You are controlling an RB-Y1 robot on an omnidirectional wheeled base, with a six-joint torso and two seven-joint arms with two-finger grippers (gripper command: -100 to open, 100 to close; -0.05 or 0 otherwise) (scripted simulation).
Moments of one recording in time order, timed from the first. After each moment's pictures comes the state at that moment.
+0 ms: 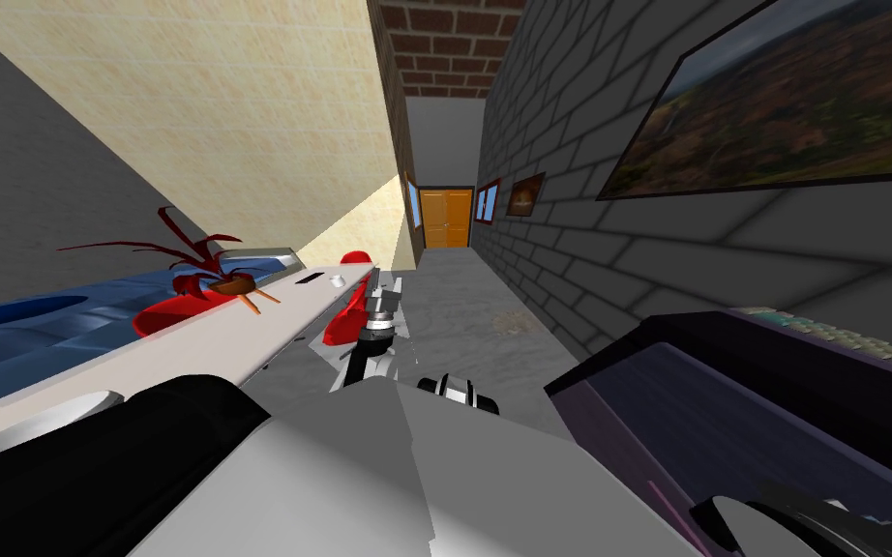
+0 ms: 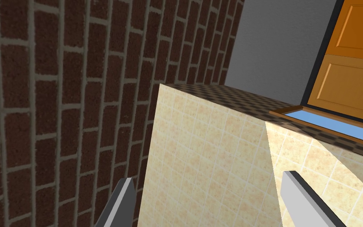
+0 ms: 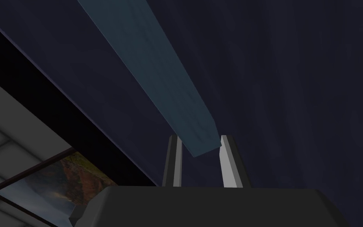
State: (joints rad) left arm 0.51 -0.03 -0.06 -2.31 -0.03 -0.50 0.16; right arm 0.28 -0.78 0.01 -0.96 1.26 0.80 0.14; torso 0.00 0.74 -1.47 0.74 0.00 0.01
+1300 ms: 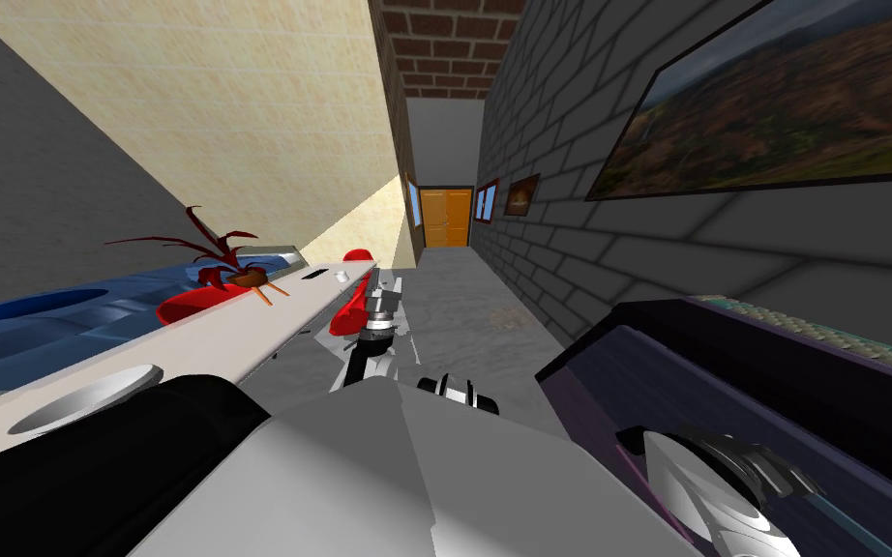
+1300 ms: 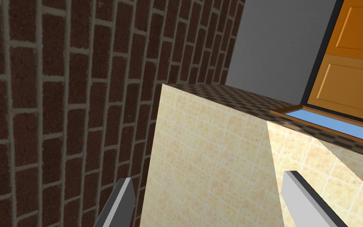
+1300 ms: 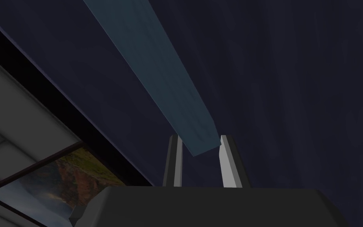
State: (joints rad) left arm 0.51 -0.03 -0.06 -2.31 -0.03 -0.50 0.16; right arm 0.22 -0.72 0.06 -1.19 1.06 0.96 0.49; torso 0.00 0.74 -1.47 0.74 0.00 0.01
